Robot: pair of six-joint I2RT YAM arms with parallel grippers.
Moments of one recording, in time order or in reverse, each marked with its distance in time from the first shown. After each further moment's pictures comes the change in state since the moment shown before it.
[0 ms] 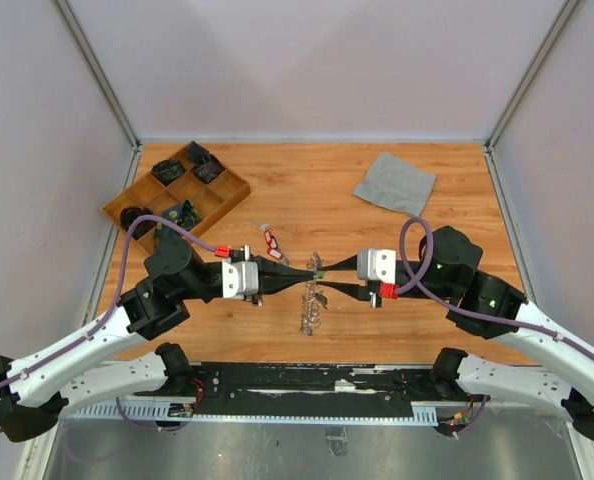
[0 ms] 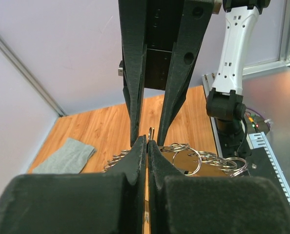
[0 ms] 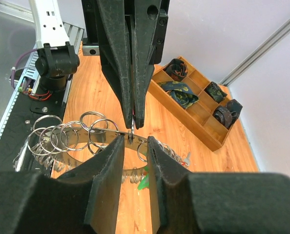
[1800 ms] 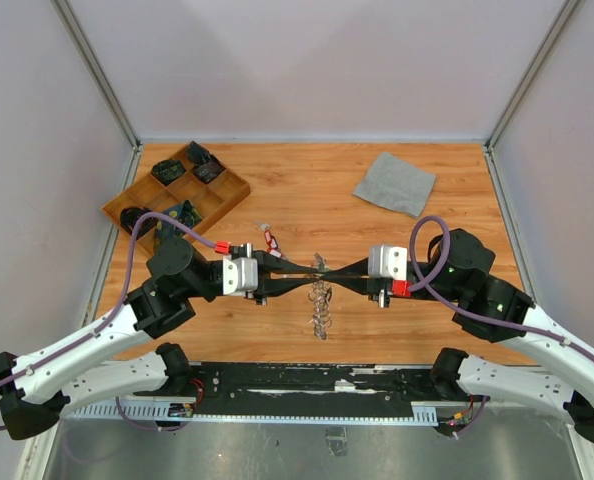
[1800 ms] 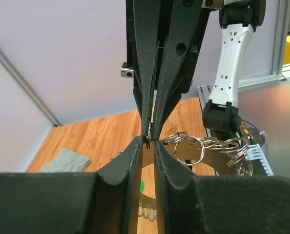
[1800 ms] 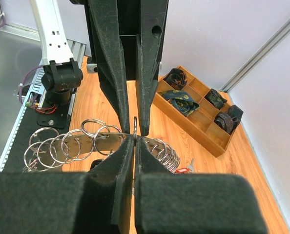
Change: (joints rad) left arm 0.000 0.025 -0.019 0.101 0.023 -0.059; right arm 0.000 -0.025 0.000 0.032 -0.007 0.072
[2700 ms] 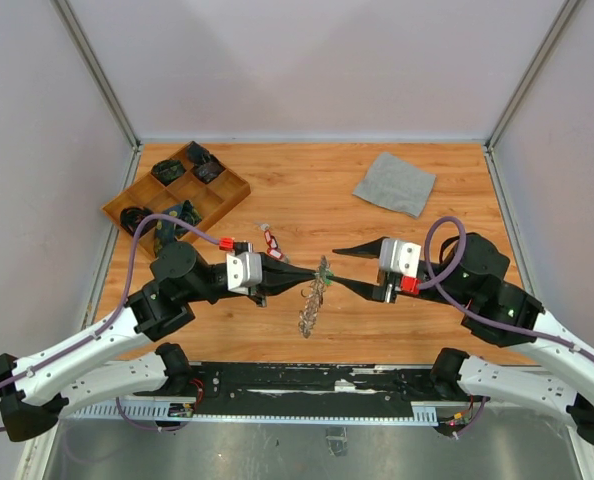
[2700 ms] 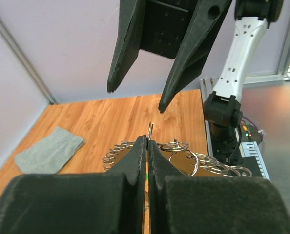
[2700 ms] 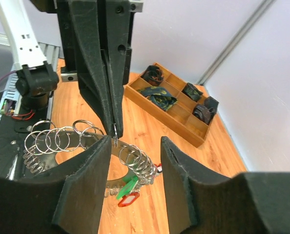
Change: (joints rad) left arm 0.000 -0.022 -0.043 -0.015 -0.057 -0.053; right arm 0.000 -0.035 0.000 0.000 0.107 0.000
